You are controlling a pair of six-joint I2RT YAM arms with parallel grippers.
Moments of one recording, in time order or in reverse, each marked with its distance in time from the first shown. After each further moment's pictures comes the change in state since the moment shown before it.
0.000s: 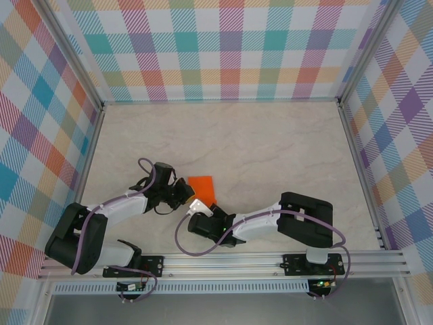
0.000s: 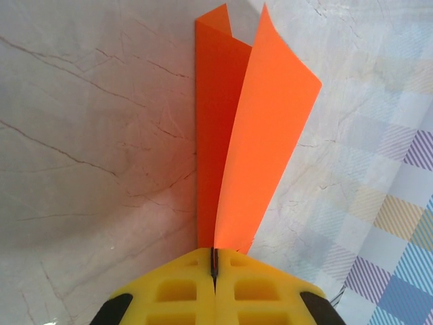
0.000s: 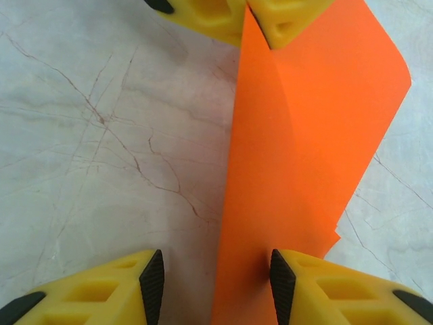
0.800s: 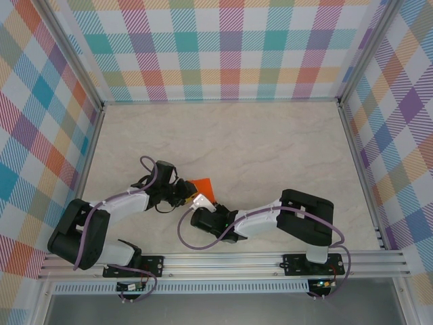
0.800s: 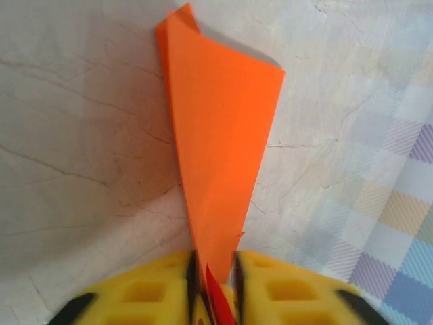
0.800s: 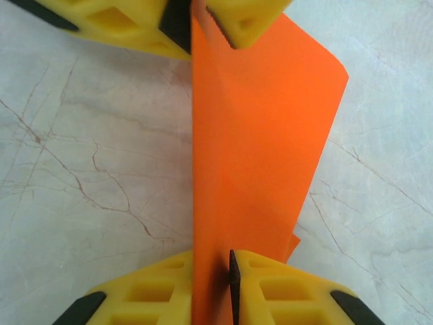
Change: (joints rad) left arm 0.000 0.035 0.028 -0.010 0.010 0.023; right arm -0.051 0.000 -0.025 0.045 -0.017 0.024
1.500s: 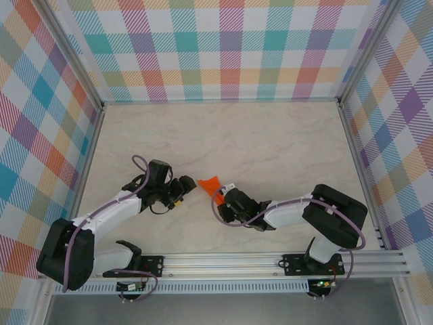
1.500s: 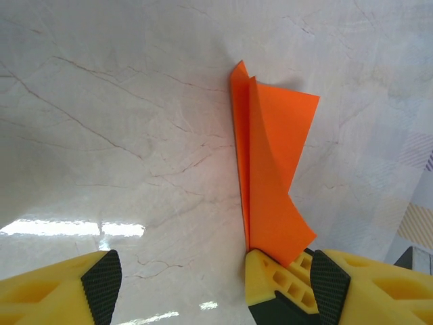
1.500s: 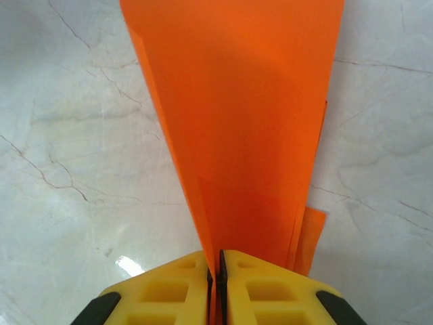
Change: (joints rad) left arm 0.000 -0.166 0.037 -0.228 -0.102 0.042; right arm -0.286 -0.223 -0.324 0.304 -0.546 0.265
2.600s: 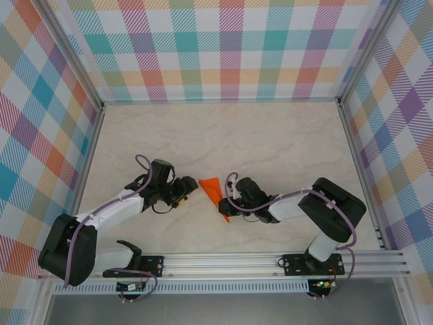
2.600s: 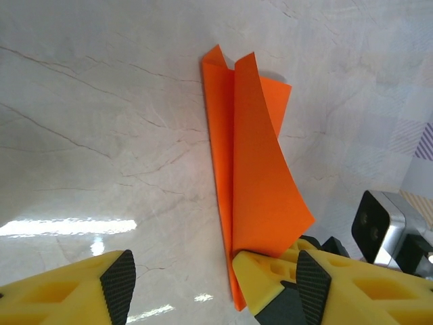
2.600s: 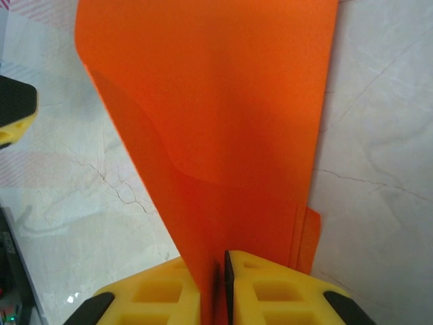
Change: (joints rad) left arm -0.031 0.040 0.000 0.072 0.039 -0.005; right arm -0.158 0.052 -0.027 0.137 -0.398 0.258
